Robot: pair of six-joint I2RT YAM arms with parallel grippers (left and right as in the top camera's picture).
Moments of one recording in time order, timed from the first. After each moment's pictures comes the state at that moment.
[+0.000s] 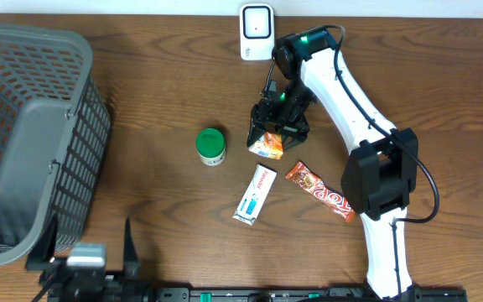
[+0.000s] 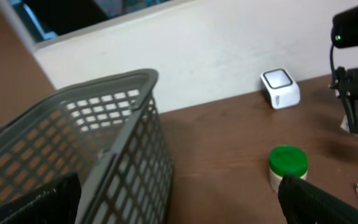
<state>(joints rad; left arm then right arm) -0.05 0.02 0.83 -0.91 -0.04 0.25 0.41 2.30 2.15 -1.70 -0.59 0.29</state>
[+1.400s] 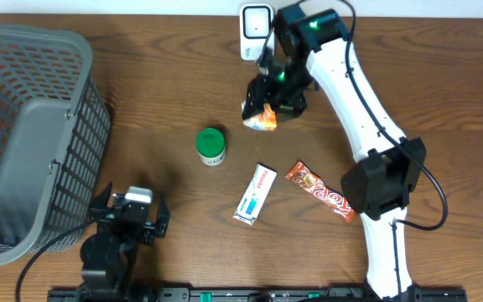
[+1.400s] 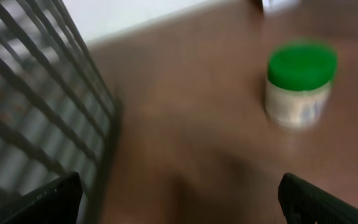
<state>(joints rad) -0.05 0.02 0.23 -0.60 0.00 0.27 0.41 2.30 2.40 -1.65 -0.55 0.29</state>
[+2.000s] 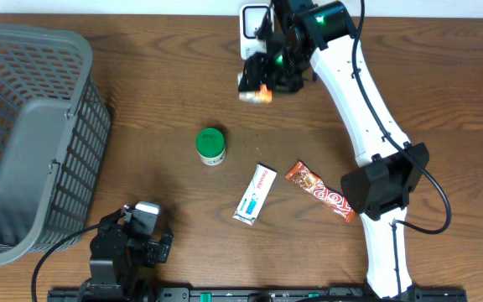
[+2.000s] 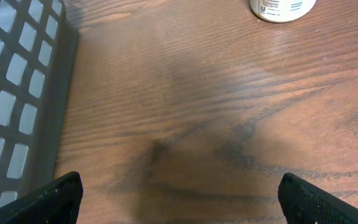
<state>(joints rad) -0.05 0.02 0.24 -0.92 0.00 0.27 0.41 2.30 2.47 -1.42 -0.42 0.31</state>
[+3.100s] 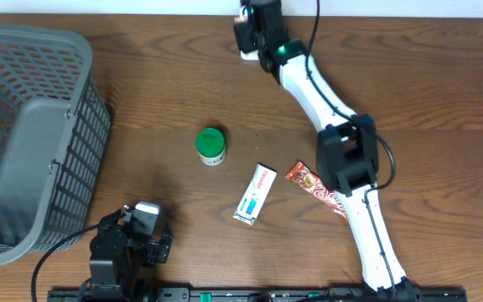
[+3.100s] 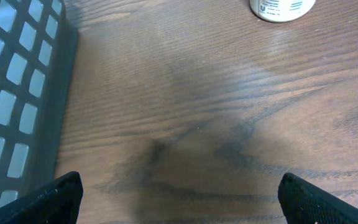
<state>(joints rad) -0.05 0.02 0.24 -0.92 0.00 0.27 0.41 2.67 2.38 -0.28 0.10 0.03</state>
